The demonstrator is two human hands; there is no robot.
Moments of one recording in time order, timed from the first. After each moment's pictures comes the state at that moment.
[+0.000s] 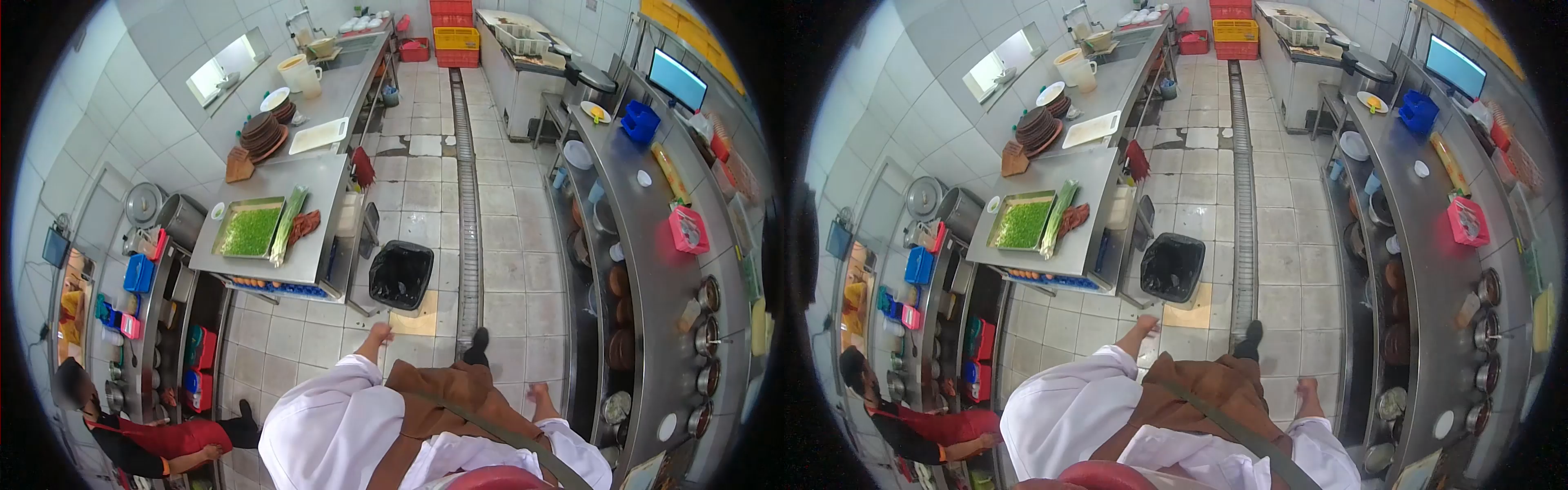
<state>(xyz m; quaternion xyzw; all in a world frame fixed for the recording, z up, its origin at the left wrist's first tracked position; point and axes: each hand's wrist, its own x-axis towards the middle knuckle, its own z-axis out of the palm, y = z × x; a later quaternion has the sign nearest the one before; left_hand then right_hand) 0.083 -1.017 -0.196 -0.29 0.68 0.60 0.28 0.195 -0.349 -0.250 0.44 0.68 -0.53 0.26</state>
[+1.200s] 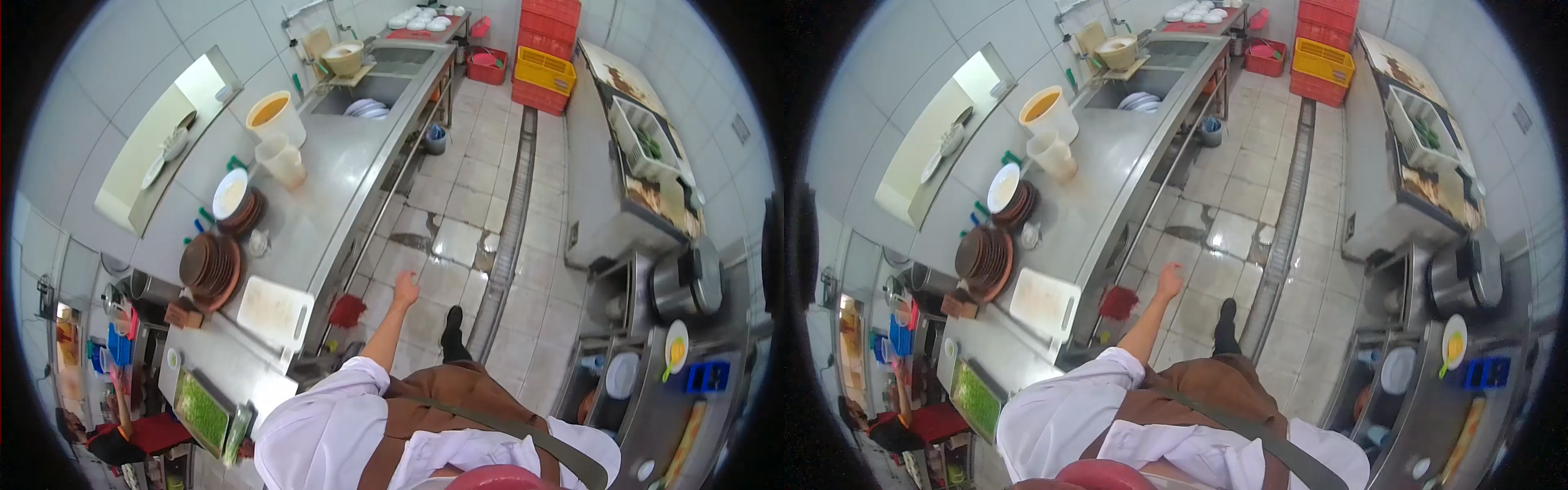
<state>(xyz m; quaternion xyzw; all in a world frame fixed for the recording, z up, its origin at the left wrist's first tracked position) -1.040 -1.181 -0.091 -0.26 0.88 0.39 -0.08 -0.867 -0.553 -0.232 0.35 0.74 -0.34 0.46</state>
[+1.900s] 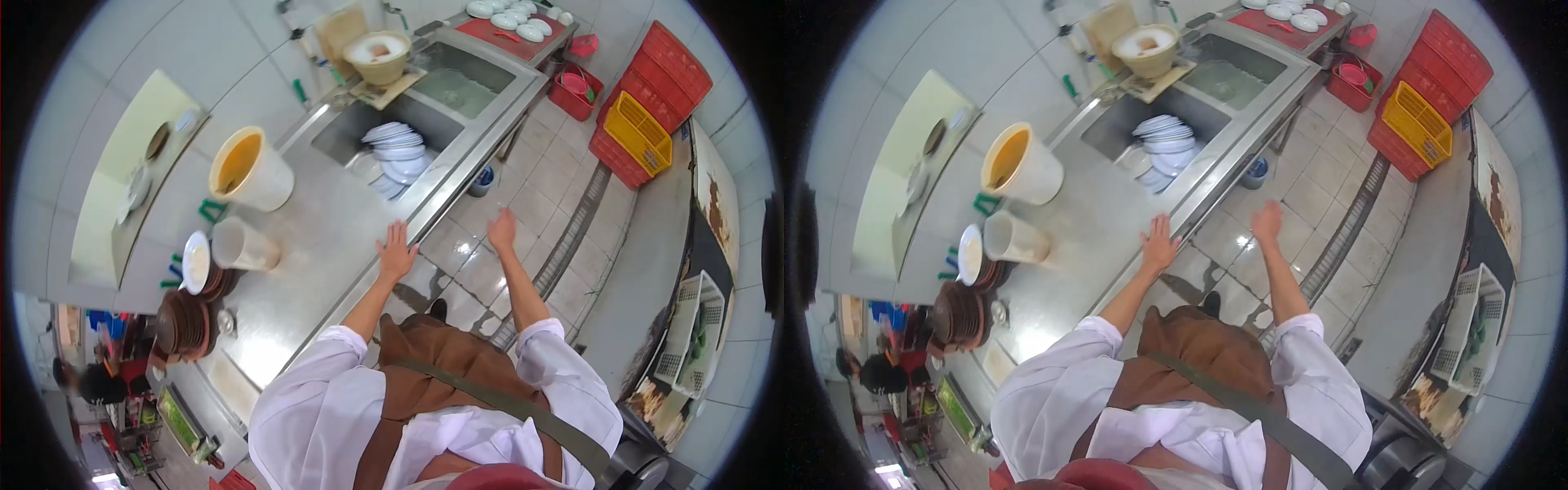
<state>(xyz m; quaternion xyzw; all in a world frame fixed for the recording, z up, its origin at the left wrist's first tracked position) -1.571 -1.481 -0.003 -0.39 0.91 0.17 -0.02 -1.873 -1.318 -0.074 -0.32 0.90 -0.29 -0.02</state>
